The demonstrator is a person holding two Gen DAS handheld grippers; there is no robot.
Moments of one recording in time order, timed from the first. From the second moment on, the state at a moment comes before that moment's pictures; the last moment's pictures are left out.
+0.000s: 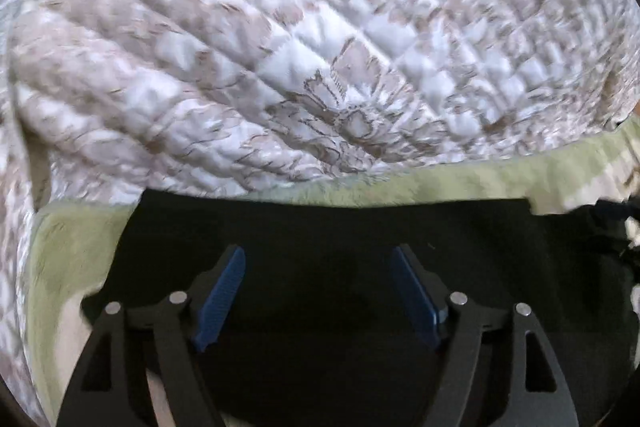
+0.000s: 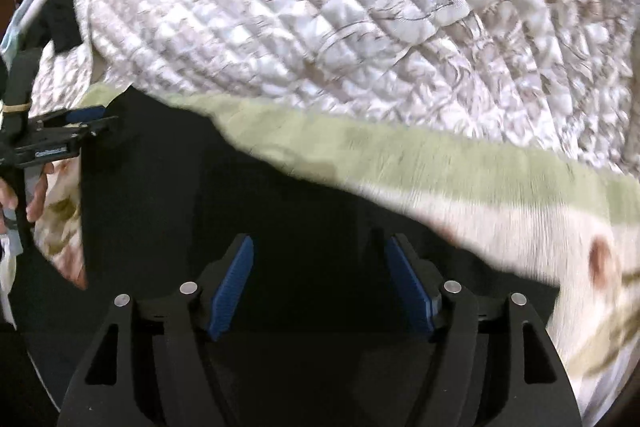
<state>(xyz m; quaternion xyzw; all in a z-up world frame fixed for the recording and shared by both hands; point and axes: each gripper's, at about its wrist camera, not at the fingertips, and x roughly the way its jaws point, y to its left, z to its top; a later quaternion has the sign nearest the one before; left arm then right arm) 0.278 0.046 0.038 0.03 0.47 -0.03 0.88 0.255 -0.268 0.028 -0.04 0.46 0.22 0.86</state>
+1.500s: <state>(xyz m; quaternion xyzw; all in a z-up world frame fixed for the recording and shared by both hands) -0.082 0.089 0.060 -0.10 0.41 0.00 0.91 -0.075 -0.328 0.013 0.19 0.44 0.15 0.86</state>
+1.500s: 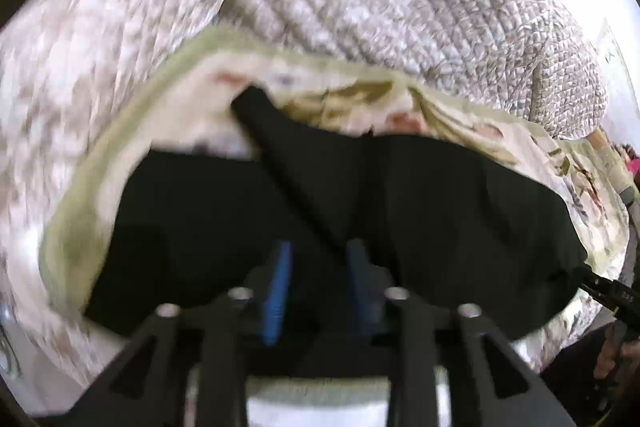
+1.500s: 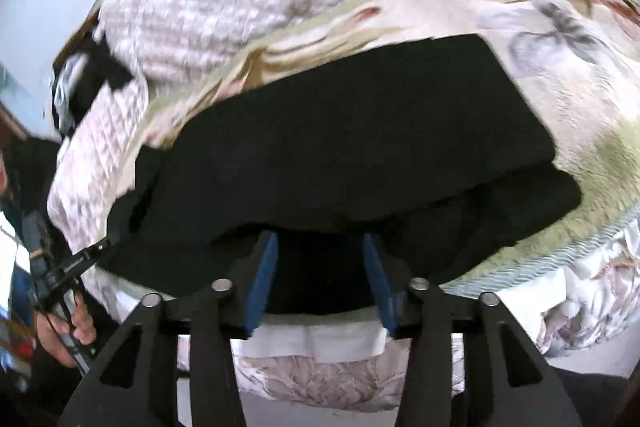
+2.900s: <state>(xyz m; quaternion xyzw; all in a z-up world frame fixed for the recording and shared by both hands) -0.081 0.175 0.021 -0.29 0.35 0.10 0.88 -0.069 -0.384 0.013 0.37 0.39 0.04 0.84</state>
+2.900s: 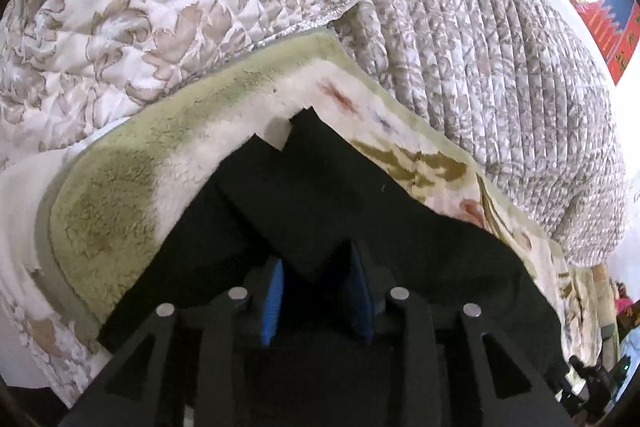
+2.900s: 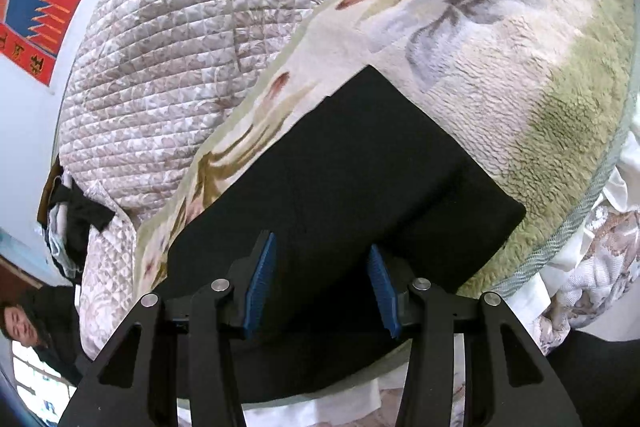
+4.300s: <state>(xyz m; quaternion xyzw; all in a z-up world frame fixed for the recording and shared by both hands) -0.131 0.179 0.023 -0.26 0.40 0.16 0.86 -0.088 -0.415 -0.001 0.38 0.43 -0.03 0.82</state>
